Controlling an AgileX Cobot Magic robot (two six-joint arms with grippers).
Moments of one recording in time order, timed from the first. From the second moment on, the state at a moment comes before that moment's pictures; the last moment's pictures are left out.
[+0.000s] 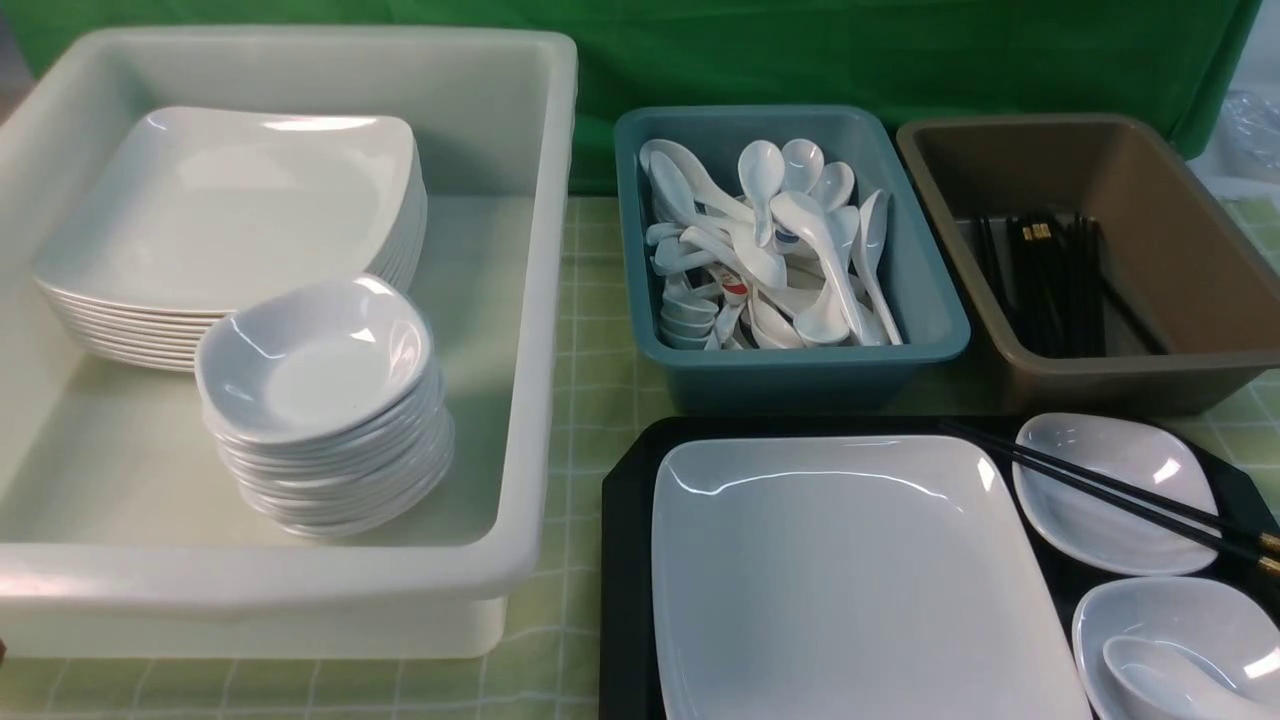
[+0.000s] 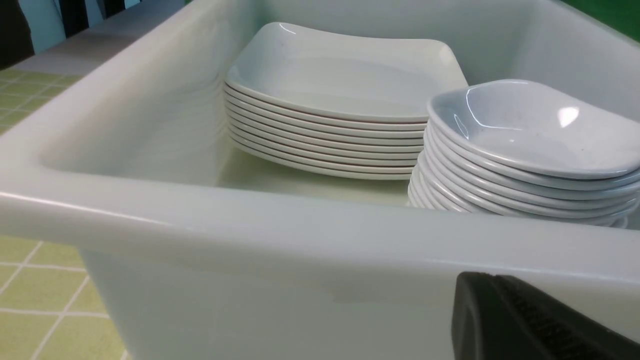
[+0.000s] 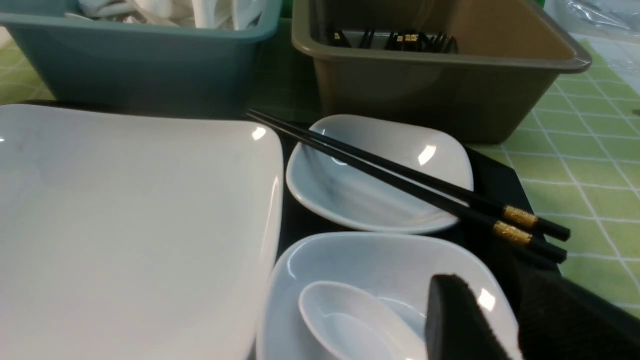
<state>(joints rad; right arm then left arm) 0.05 0.00 0.01 -0.01 0.22 -0.04 0.08 0.00 0.01 -0.05 0.24 -0.02</state>
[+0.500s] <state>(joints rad) 0.05 0.00 0.01 -0.01 0.22 -0.04 0.08 0.00 0.01 -0.30 0.10 -0.17</state>
